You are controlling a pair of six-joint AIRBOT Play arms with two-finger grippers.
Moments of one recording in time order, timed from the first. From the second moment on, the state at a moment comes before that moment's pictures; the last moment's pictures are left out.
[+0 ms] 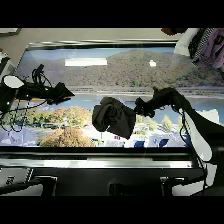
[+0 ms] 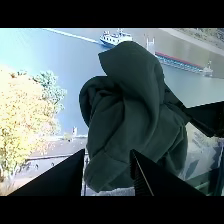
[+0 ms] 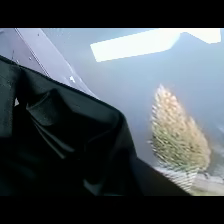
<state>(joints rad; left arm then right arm) 0.01 -1.41 1.30 0.84 -1.15 -1.57 0.08 -1.70 1.25 2.26 -1.05 -1.43</state>
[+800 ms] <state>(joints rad) -0.21 -1.75 1.30 0.71 -0.97 -1.44 0.08 -1.62 1.25 2.23 -1.11 -1.45</state>
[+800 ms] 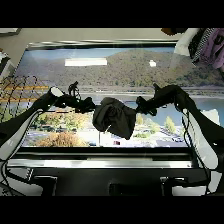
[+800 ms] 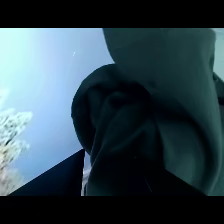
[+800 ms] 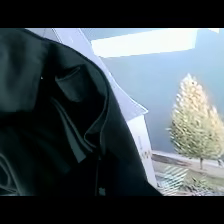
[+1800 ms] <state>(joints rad) -0.01 -1.51 1.35 0.61 -0.98 -1.36 0.08 -1.26 1.39 1.92 -0.99 -1.41</state>
